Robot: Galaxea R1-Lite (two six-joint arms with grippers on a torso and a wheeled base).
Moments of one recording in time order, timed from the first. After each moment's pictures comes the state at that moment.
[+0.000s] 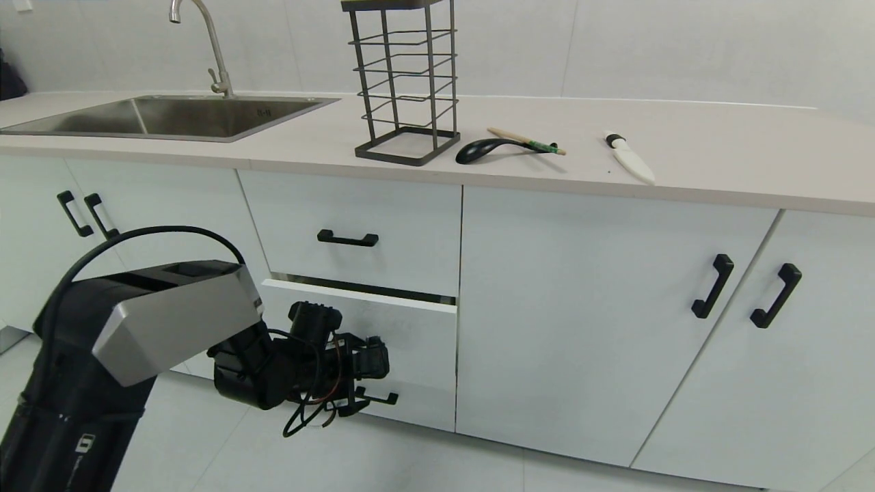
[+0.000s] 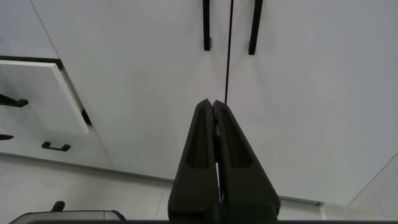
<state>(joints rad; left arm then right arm) -0.28 2.46 -0.93 -0.64 -0.19 1.16 0.00 0.00 0.00 0.01 0.00 0.02</state>
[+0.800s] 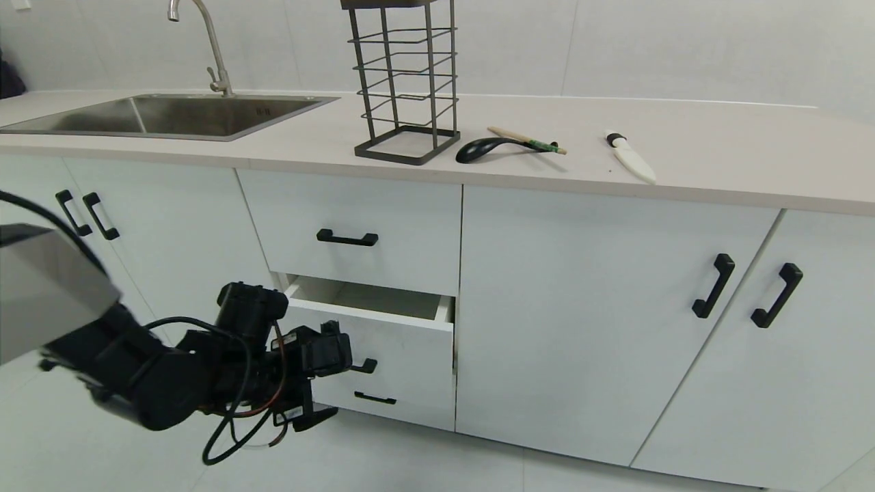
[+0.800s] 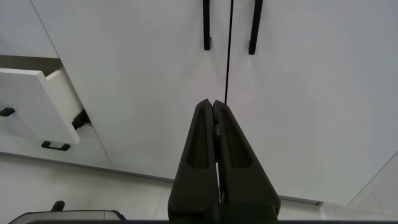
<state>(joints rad) -0.30 1.93 -0.61 -0.47 -0.20 1.05 0.00 0.00 0.00 0.00 0.00 0.02</state>
